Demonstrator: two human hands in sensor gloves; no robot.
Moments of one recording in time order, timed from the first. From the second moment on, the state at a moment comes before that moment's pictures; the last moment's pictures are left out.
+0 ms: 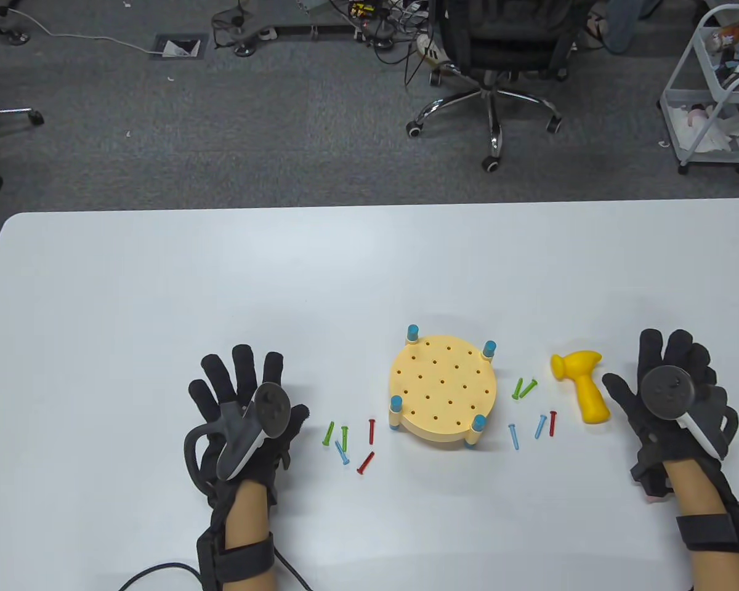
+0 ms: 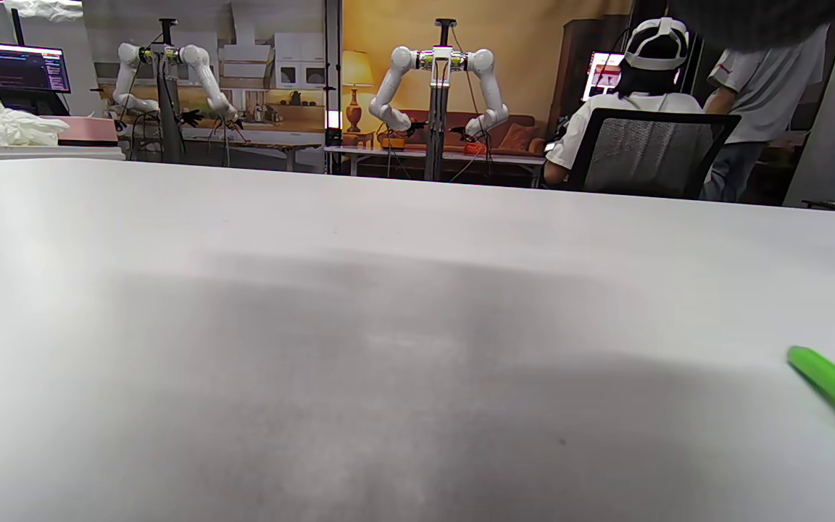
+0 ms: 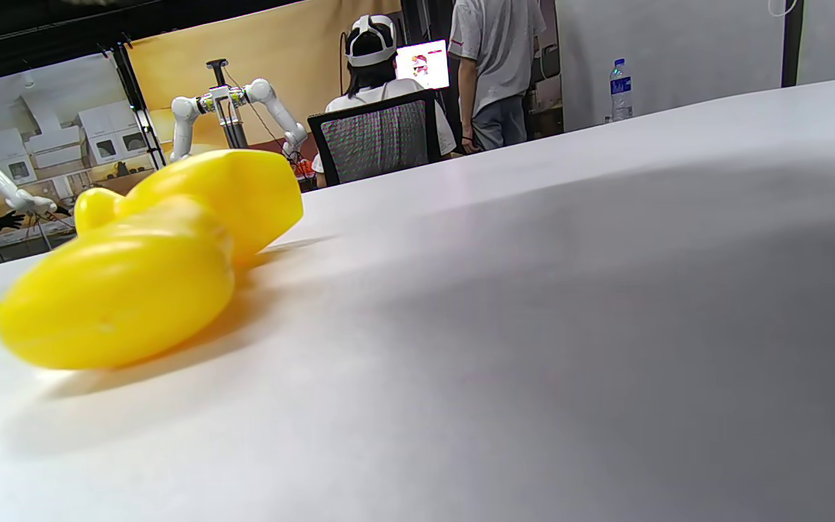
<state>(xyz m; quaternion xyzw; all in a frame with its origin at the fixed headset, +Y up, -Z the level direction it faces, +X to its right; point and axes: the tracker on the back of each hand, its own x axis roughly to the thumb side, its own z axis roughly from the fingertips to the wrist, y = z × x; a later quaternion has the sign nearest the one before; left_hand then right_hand) -0.197 -0.737 -0.254 -0.05 0.07 0.04 1.00 0.390 -0.768 -0.264 -0.11 -0.01 0.99 0.10</state>
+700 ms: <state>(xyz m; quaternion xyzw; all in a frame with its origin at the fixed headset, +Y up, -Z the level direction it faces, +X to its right) -0.188 -0.735 -0.251 -0.04 0.06 0.02 1.00 0.396 -0.772 -0.263 -0.12 0.00 0.99 0.11</state>
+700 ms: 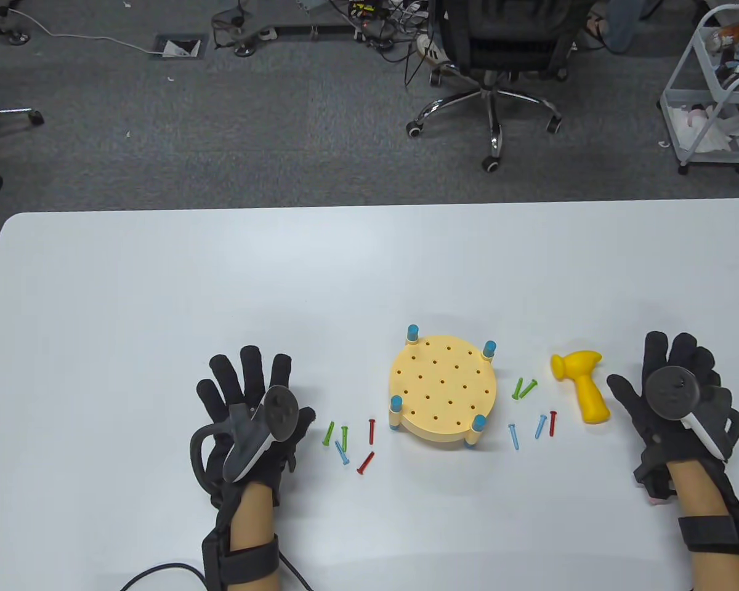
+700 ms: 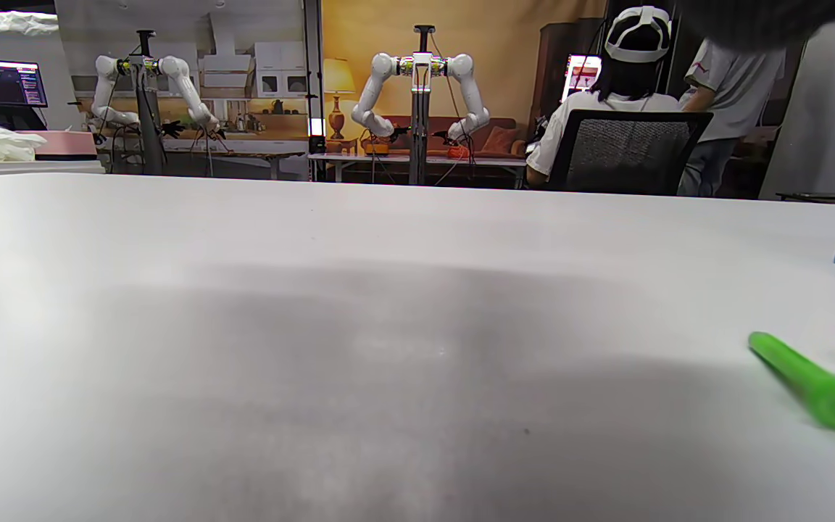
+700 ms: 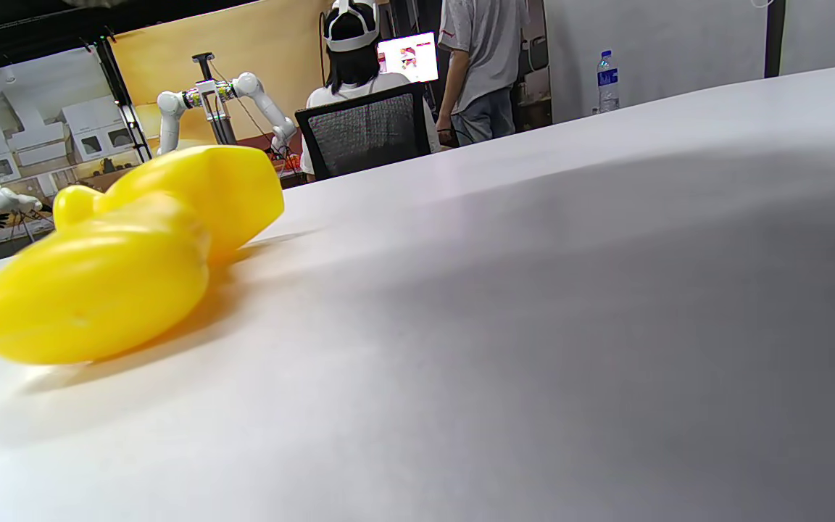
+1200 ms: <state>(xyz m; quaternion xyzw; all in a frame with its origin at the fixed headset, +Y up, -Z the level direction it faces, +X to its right) -0.187 -0.736 -0.251 -0.05 0.05 0.02 1.00 0.351 -0.798 -0.274 -0.09 0.12 0.99 0.07</state>
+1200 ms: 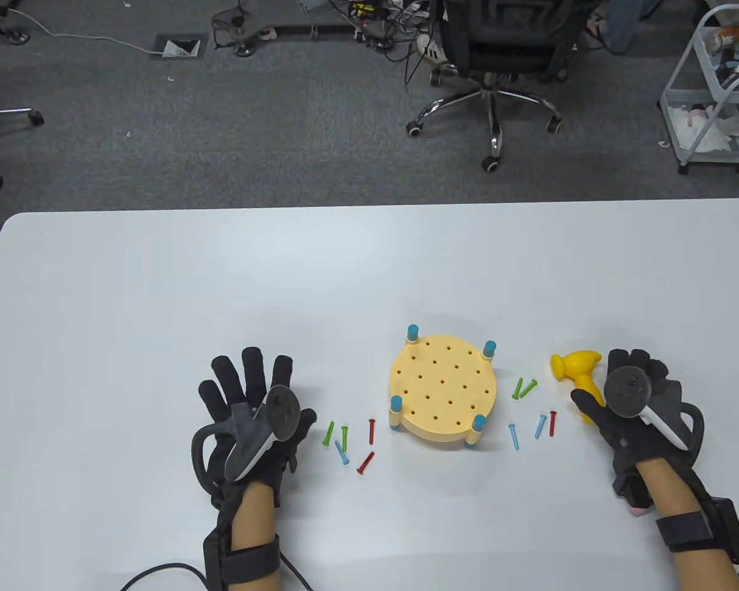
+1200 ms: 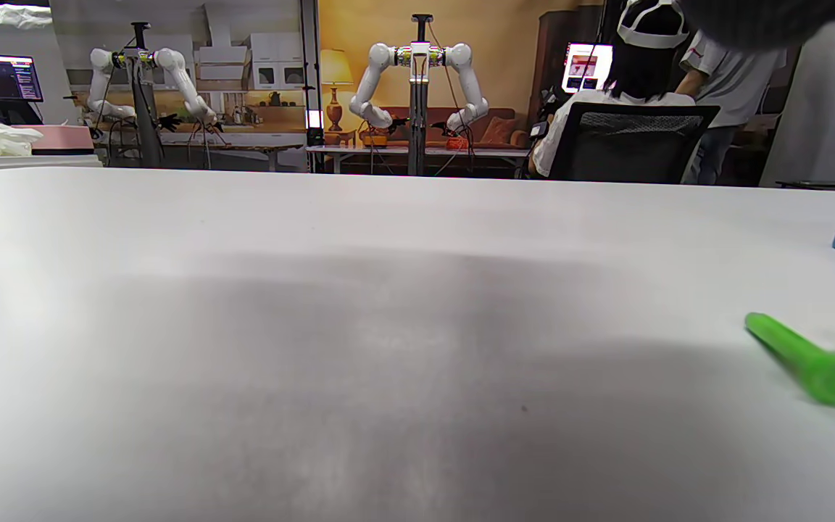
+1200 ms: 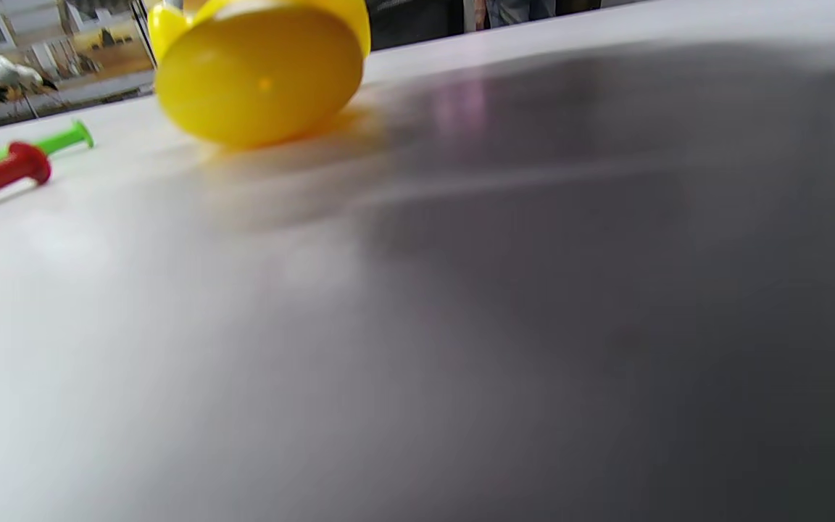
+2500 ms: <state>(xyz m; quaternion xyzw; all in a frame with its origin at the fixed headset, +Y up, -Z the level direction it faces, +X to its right) -0.113 -0.747 -0.253 -0.13 -0.05 -0.12 0.98 0.379 -0.767 -0.266 -0.18 -0.08 0.96 0.20</state>
